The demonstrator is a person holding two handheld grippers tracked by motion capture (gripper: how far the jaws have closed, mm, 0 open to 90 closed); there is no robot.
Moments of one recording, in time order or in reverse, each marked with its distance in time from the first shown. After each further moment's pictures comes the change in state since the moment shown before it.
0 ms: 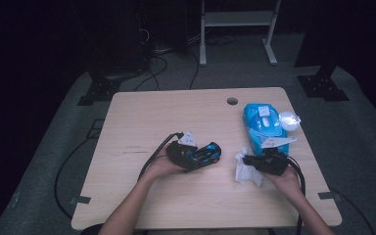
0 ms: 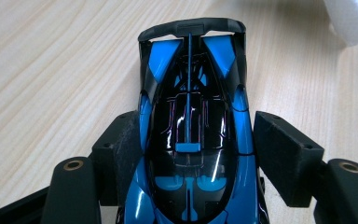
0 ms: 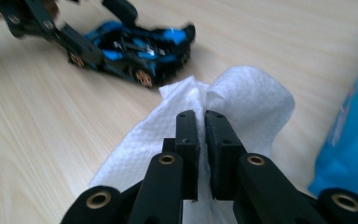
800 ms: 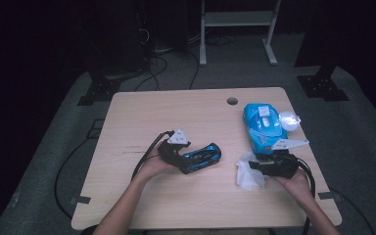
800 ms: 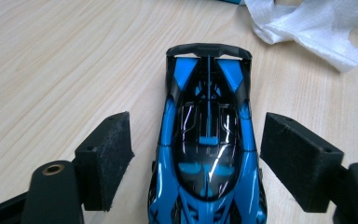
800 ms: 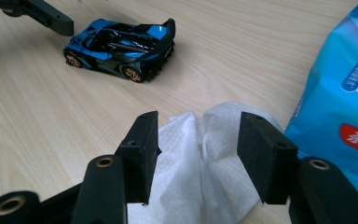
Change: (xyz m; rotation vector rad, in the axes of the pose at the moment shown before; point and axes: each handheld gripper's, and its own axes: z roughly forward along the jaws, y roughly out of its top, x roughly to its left) left arm 0.004 -0.007 -0.028 -0.078 0.047 -0.016; right arm -0.011 -0.012 -0.021 -0.042 -0.008 0.024
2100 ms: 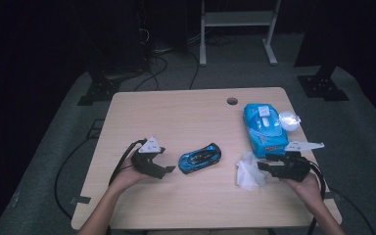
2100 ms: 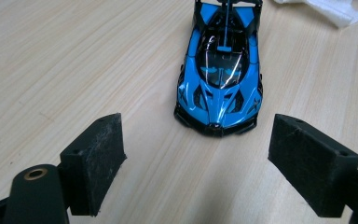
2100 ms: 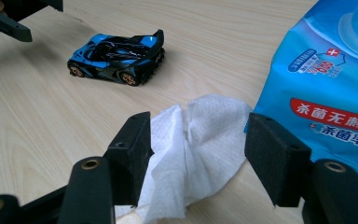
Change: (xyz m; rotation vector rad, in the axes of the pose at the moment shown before) left arm -0.001 -0.049 -0.065 0.016 0.077 -0.060; right arm -0.009 -0.012 -0.025 -0.056 -0.003 0.048
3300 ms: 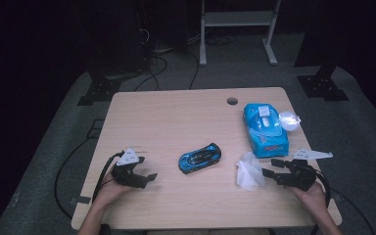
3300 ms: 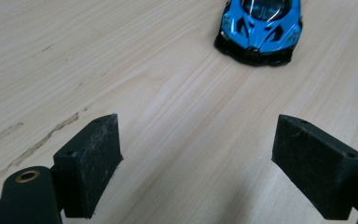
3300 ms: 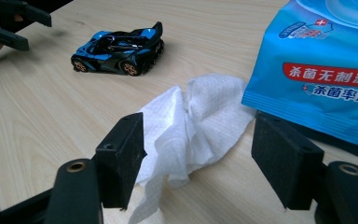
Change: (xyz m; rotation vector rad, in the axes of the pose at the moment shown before) left arm 0.004 -0.064 -0.030 -0.018 0.109 -0.135; right arm 0.001 -0.025 -0.013 -0.043 -0.003 0.039
